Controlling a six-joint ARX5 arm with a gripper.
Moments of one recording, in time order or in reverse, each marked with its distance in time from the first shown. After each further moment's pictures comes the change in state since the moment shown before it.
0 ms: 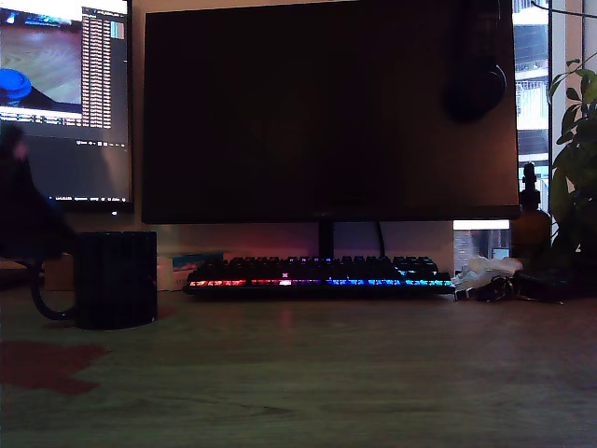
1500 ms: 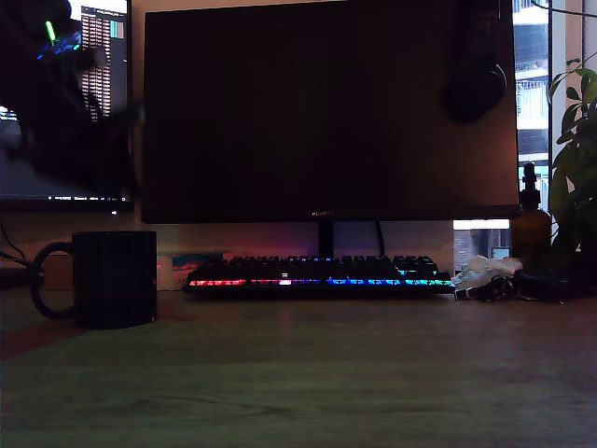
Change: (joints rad) arm 0.000 0.557 0.786 -0.472 -0.174 0.060
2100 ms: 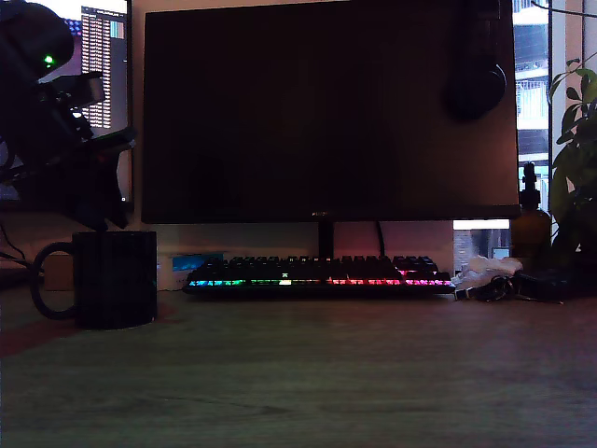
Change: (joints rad) arm 0.023 0.010 0.000 -0.075 -0.011 0.013
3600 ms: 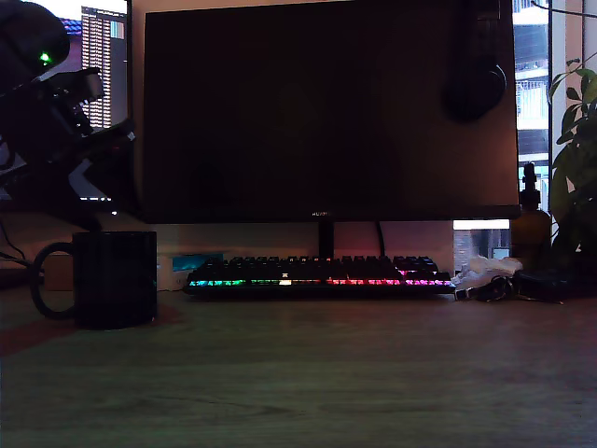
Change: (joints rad) arm 0.007 -0.003 0.000 -0.021 0.099 0.006
